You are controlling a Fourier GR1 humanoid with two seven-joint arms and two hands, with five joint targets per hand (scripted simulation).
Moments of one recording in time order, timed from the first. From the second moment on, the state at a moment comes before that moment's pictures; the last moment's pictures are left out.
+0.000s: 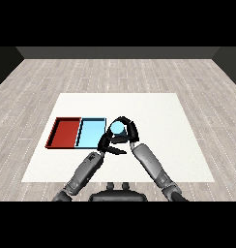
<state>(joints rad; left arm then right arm) -0.36 0.00 -0.46 -1.16 0.33 0.22 -0.31 -0.50 0.00 0.41 -1.36 -0.02 -0.43 -0.08</state>
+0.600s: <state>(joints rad) -0.45 0.00 -0.53 -1.08 0.41 0.30 -0.31 -0.44 0.00 0.48 -1.40 -0.14 -0.48 -0.15</state>
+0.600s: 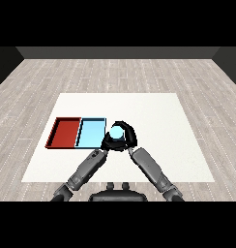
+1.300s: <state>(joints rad) -0.52 0.01 -0.62 -0.97 0.70 0.39 -0.53 -0.47 -0.01 0.51 -1.41 -0.26 -0.52 -0.18</state>
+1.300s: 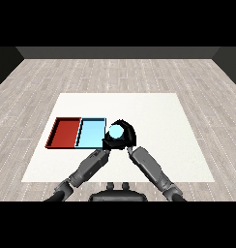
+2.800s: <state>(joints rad) -0.54 0.07 -0.56 -0.91 0.63 0.45 -0.62 -0.25 -0.06 0.28 -1.62 -0.32 -0.30 -0.23</state>
